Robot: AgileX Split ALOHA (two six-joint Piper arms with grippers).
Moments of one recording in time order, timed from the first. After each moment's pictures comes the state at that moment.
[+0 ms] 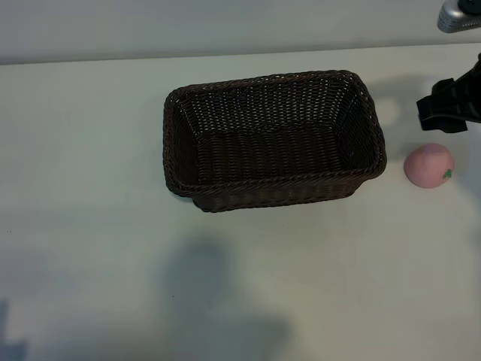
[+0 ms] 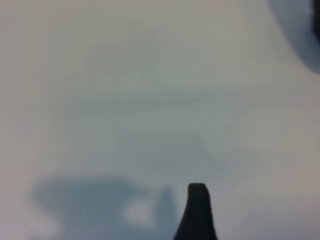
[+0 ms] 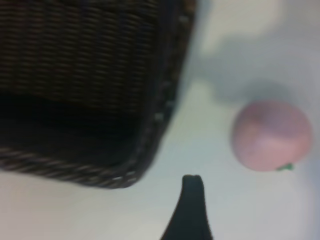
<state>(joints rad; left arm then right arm) -0.17 -0.01 -0.50 0.15 1.10 -0.13 0.01 1.46 -1.05 0.16 0.75 -0.14</state>
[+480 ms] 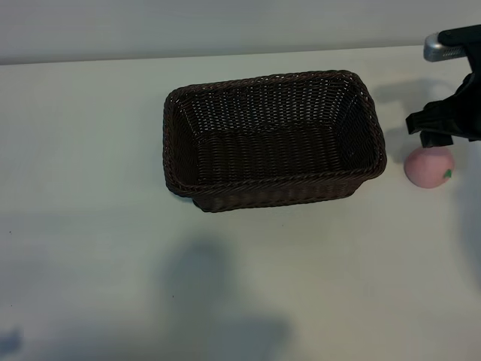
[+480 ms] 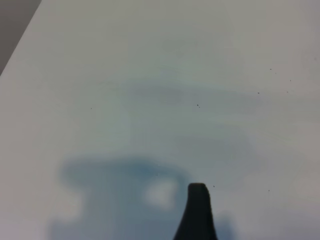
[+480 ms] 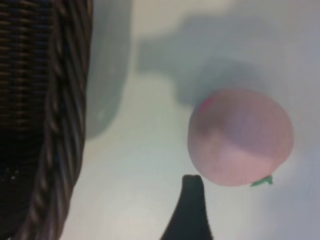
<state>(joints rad) 0.02 -0.01 -0.50 0.15 1.09 -0.13 0.01 1.66 -1.05 0.03 0.65 0.00</state>
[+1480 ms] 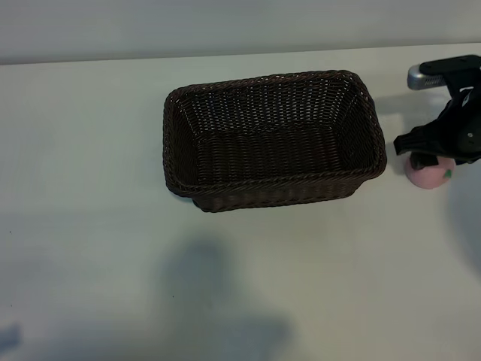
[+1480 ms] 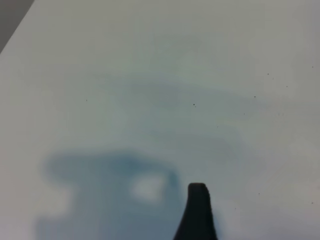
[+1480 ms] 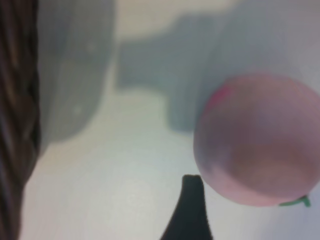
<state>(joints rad) 0.03 -0.01 -0.50 0.15 1.10 -0.21 0.01 1.82 -1.05 0.02 0.61 0.01</state>
